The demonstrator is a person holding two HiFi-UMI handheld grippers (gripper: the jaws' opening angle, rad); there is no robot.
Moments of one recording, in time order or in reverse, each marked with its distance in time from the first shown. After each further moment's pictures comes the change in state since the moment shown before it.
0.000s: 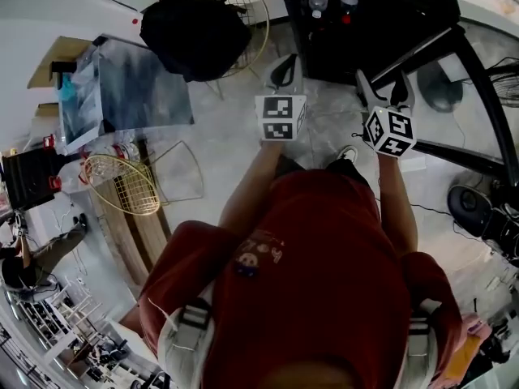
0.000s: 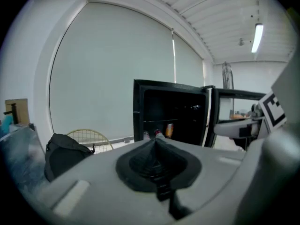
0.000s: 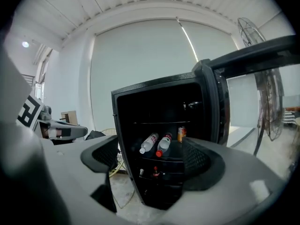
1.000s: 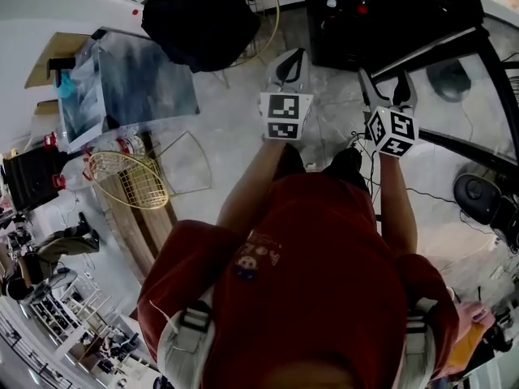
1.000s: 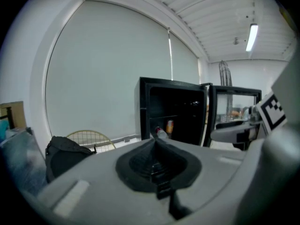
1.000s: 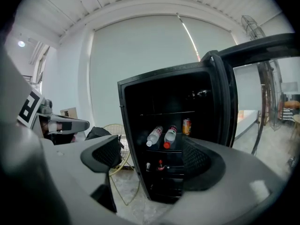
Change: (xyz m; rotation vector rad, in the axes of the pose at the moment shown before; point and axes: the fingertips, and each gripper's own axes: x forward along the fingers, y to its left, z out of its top) left arm -0.006 0.031 -0.007 0.037 0.007 -0.051; right arm 0.017 0.039 -0.026 0.015 0.042 -0.018
